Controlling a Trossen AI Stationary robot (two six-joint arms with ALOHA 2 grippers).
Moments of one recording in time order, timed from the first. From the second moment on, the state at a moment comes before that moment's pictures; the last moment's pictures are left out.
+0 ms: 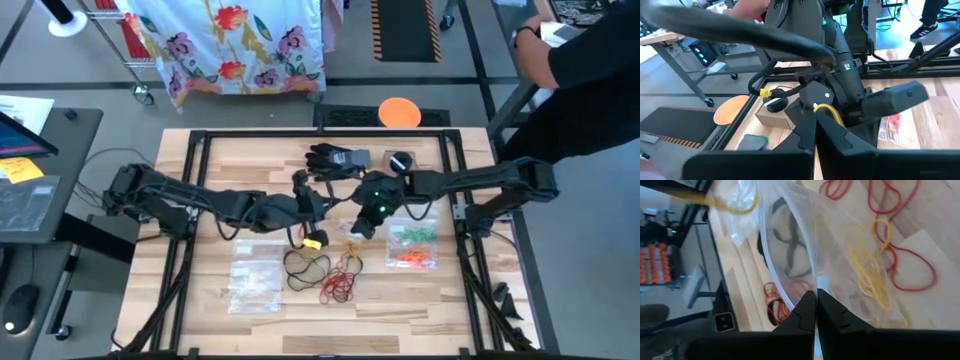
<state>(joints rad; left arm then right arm) -0.19 1.54 1.27 -0.04 -0.58 0.09 -0.09 1.44 0.92 -0.31 -0.39 0.71</state>
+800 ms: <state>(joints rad) -0.16 1.54 1.27 0.02 -0.53 0.16 -0.11 1.46 0.92 -0.31 -0.40 0.70</state>
